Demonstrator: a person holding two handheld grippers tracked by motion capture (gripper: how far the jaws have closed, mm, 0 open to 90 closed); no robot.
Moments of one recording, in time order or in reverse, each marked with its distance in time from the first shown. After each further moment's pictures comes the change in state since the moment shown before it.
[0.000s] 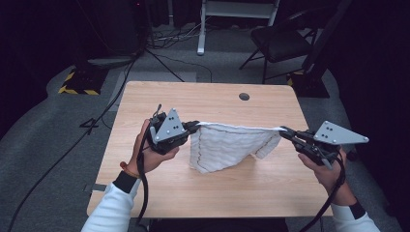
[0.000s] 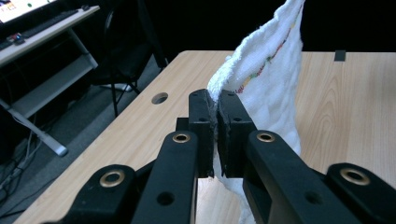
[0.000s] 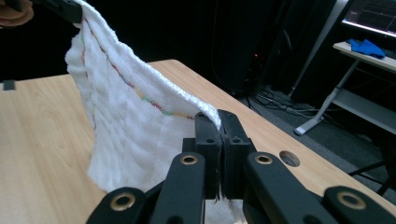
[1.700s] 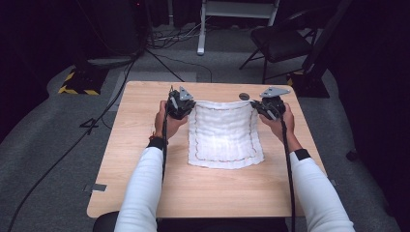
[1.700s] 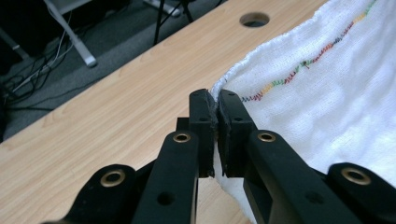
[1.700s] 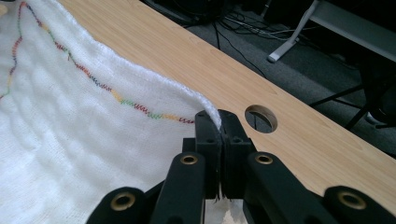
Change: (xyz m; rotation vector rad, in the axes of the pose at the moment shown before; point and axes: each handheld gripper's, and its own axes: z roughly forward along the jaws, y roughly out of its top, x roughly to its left) left arm 0.110 -0.097 0.172 0.259 0.189 -0.297; right arm -0.094 -0.053 0.201 0.332 -0.146 0.081
